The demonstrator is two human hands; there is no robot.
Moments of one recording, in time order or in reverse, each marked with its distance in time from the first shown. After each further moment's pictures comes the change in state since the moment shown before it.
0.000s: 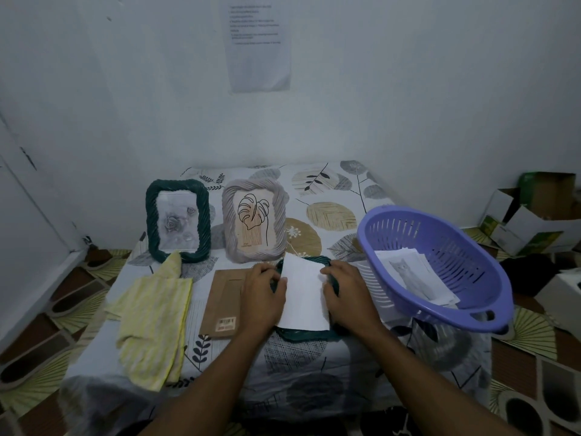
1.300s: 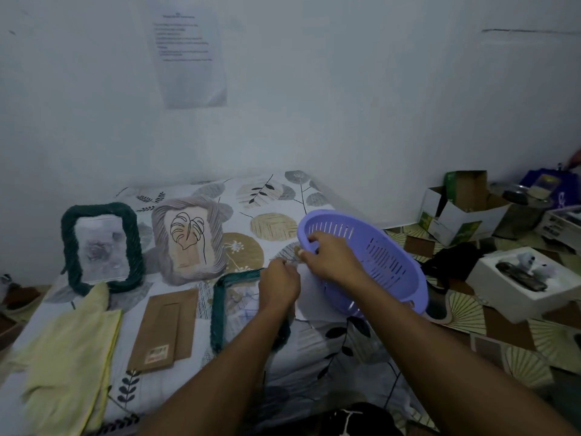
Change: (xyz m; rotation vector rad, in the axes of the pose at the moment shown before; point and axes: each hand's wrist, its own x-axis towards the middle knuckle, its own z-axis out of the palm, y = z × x) left_hand 0.015 0.131 0.078 -0.110 -0.256 -0.217; right_hand 0.041 0.010 -0.114 -0.076 -0.078 0.272
